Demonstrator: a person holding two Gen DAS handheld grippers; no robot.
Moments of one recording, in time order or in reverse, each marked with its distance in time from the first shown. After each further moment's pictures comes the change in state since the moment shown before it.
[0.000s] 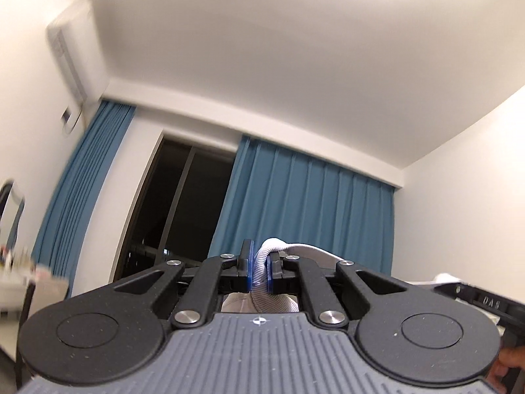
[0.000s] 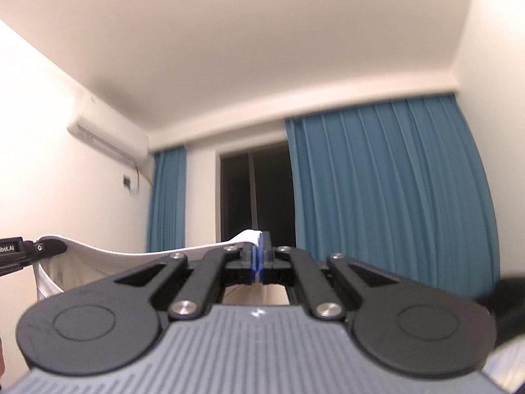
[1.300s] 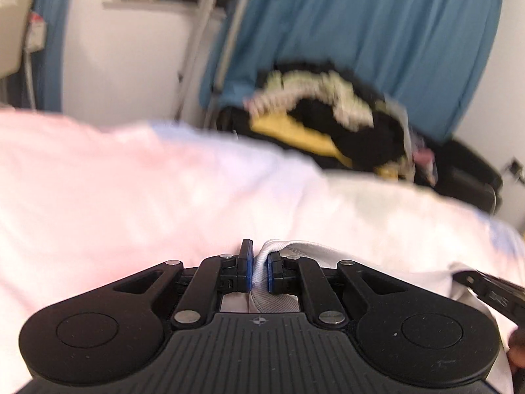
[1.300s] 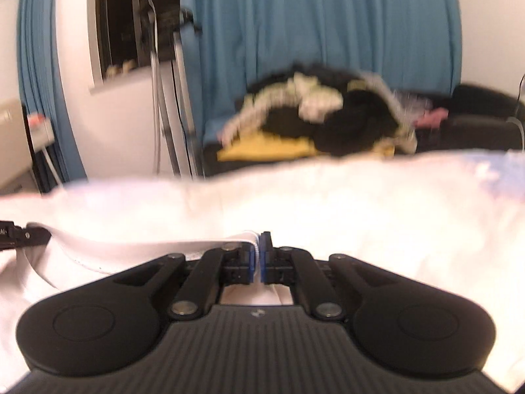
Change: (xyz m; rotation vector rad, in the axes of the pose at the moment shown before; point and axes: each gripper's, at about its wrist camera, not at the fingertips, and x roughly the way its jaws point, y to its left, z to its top) left arm 0.354 0.128 -0.632 -0.154 1.009 0.113; right arm 0.289 -0.243 -0.602 0.079 0.903 -0.326
